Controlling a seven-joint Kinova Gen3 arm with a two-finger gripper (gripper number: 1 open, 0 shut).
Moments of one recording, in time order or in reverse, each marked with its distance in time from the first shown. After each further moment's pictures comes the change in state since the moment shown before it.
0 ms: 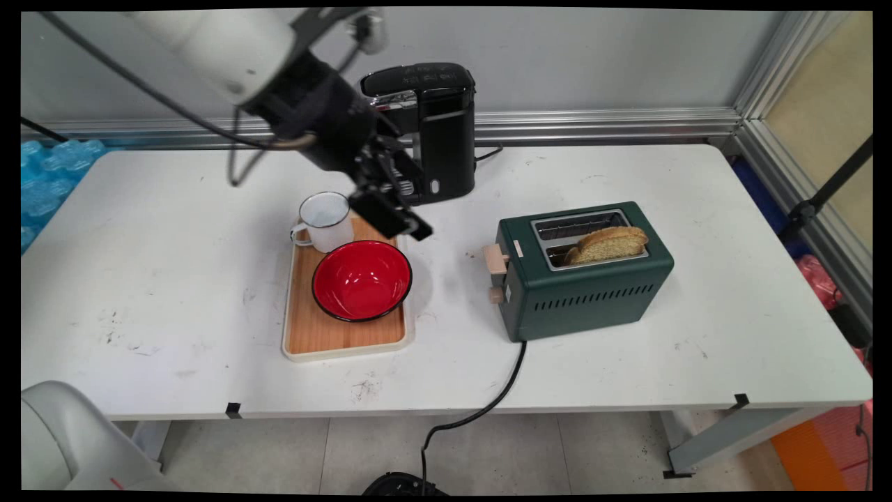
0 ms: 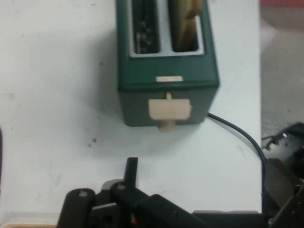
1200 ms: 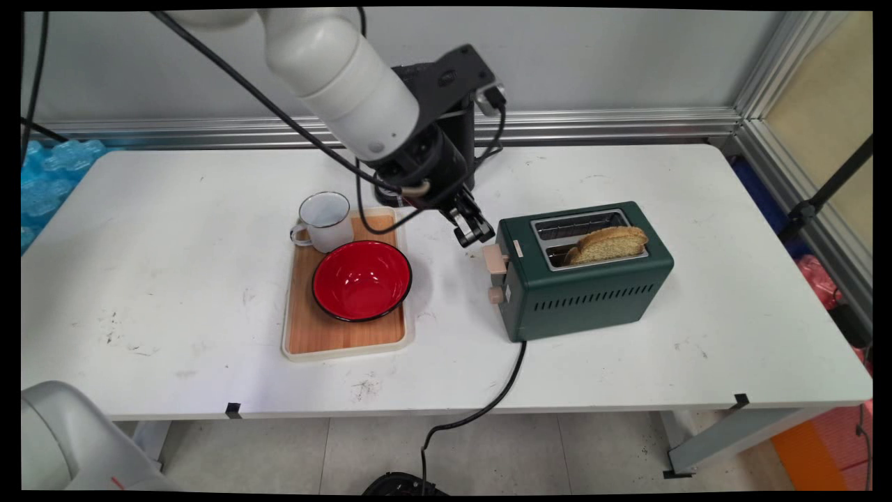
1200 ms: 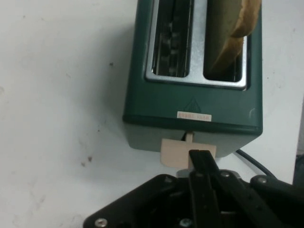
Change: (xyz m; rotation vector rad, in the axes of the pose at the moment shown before) arm 0.041 0.007 0.098 0.064 -0.063 -0.124
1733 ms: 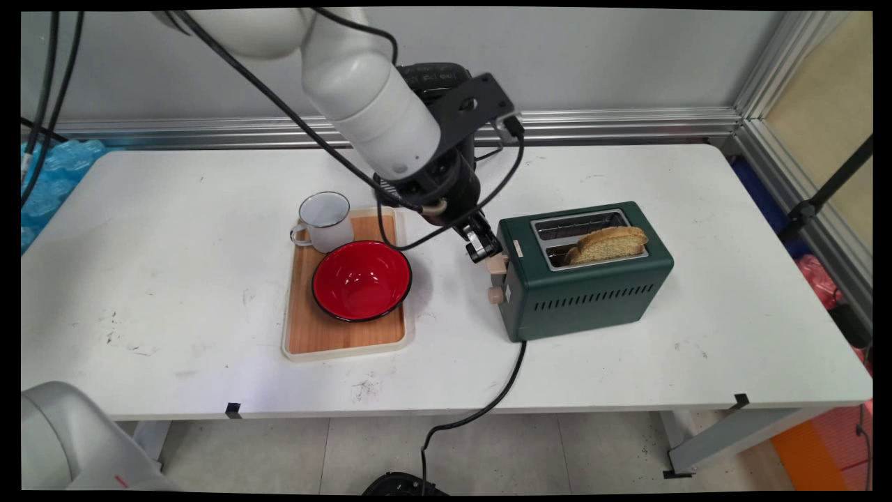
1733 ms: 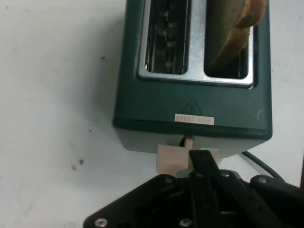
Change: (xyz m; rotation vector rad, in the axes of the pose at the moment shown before) arm 0.004 0.001 0.031 -0.009 -0.034 0.013
